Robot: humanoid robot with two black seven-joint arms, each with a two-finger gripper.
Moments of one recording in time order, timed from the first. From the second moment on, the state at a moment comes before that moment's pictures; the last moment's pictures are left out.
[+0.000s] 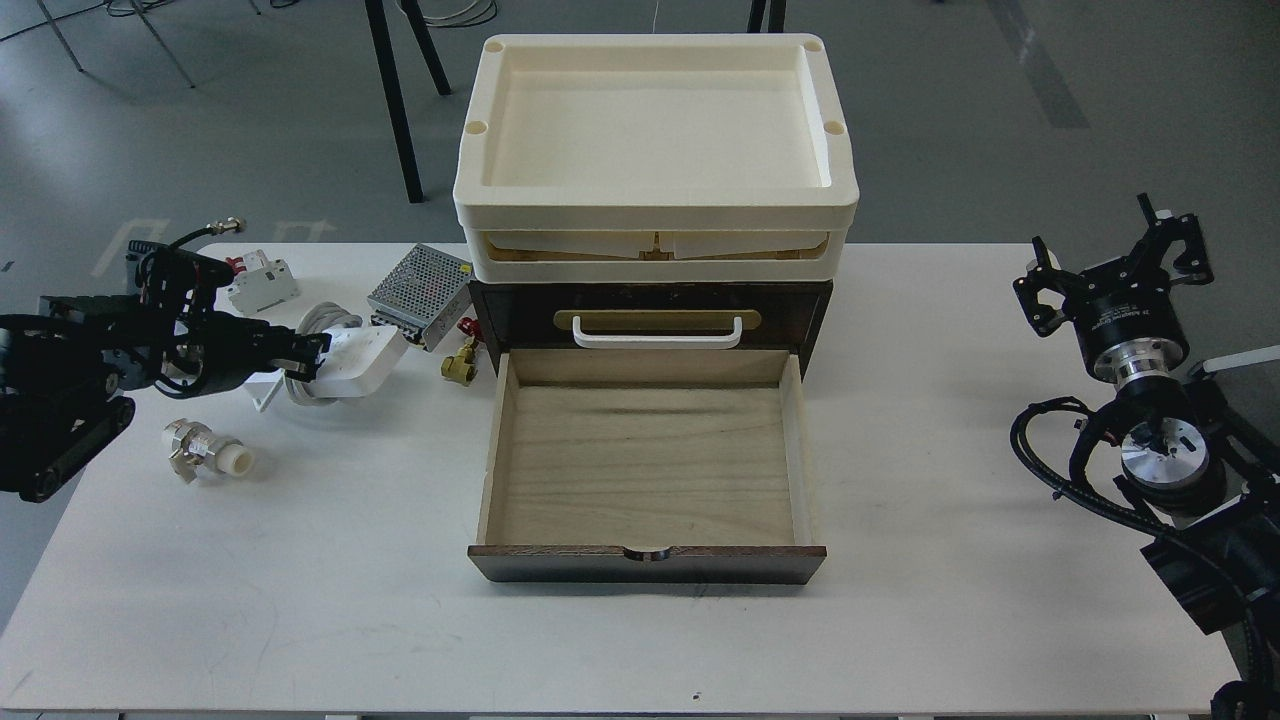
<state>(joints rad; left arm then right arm) -0.89 0.64 -0.31 -0.62 1.83 -0.25 -0.45 0.51 -0.34 1.05 0.72 0.08 0.31 0.35</state>
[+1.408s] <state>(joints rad) -1.14 0.69 -0.28 -1.73 1.87 -0.49 -0.35 0.51 -0.34 1.05 0.71 0.08 0.31 0.35</state>
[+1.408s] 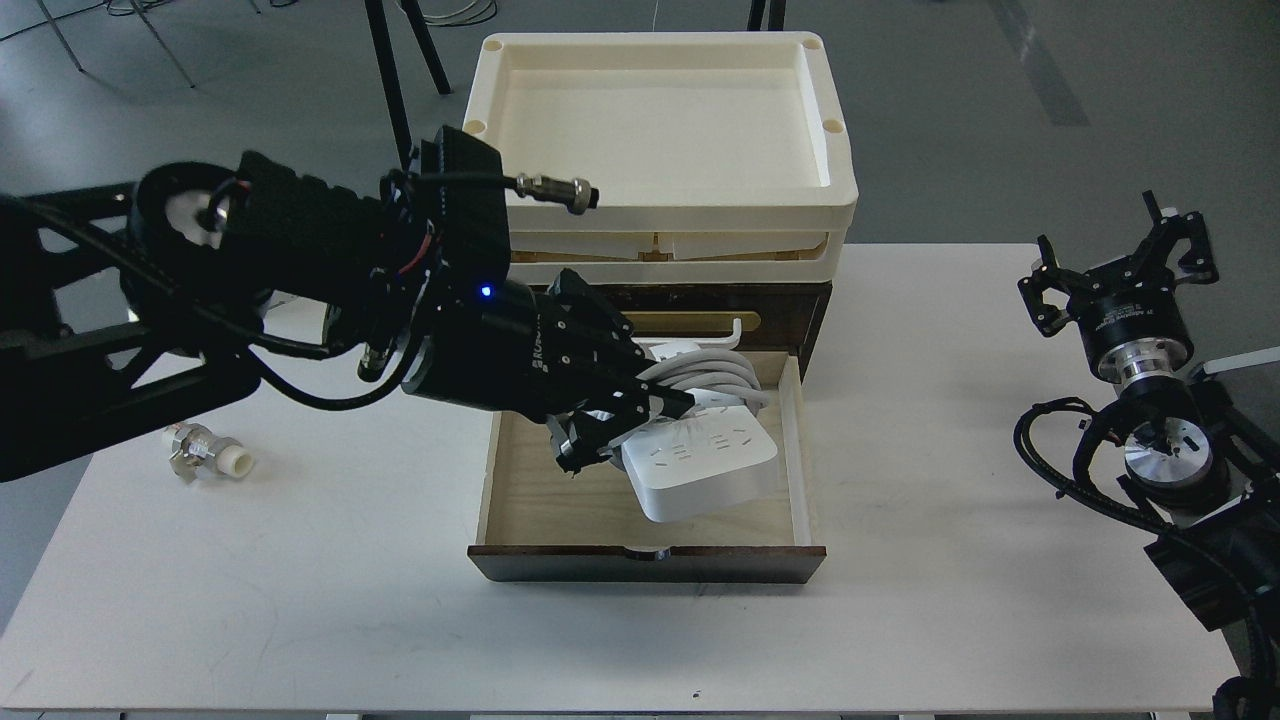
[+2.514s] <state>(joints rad) -0.90 0.44 -0.36 -1.38 1.75 -0.33 -0.12 0.51 -0.34 1.05 0.71 0.08 0.31 0.35</state>
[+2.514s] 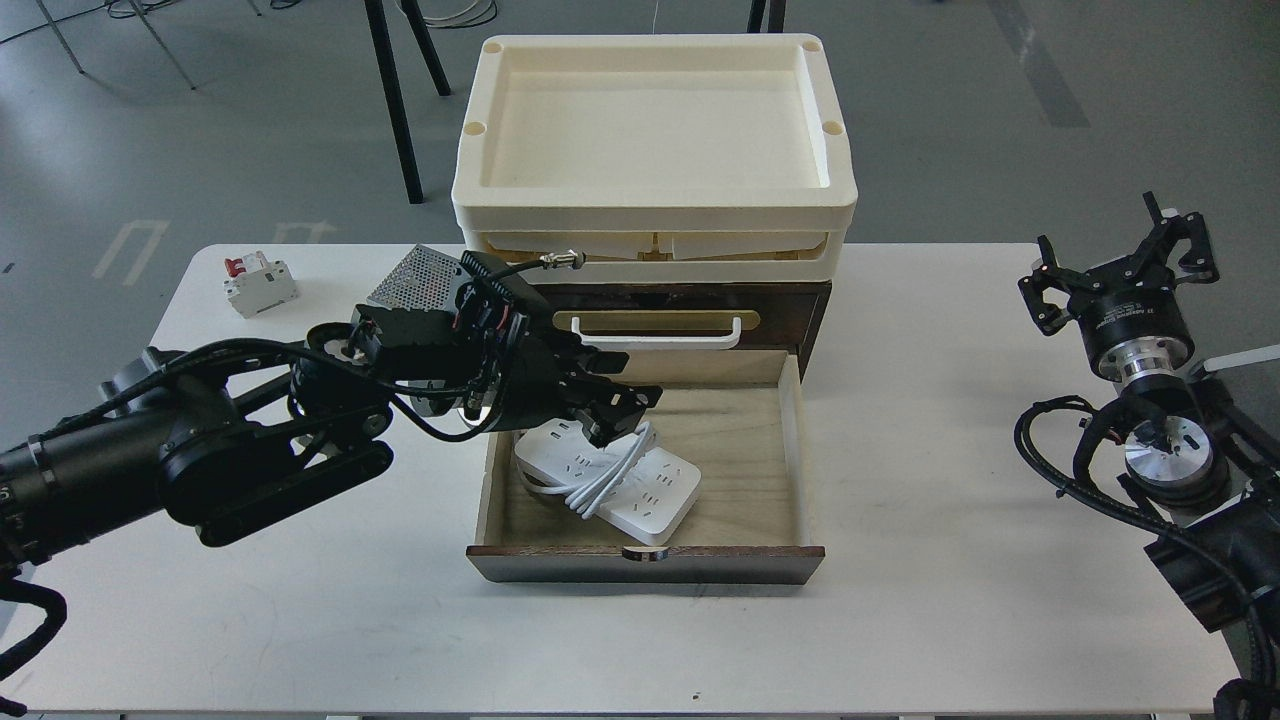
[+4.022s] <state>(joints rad) -0.56 0.34 -1.24 -0.76 -0.02 -0.49 -0.20 0.52 -0.34 1.08 0.72 0.09 0.32 0.35</state>
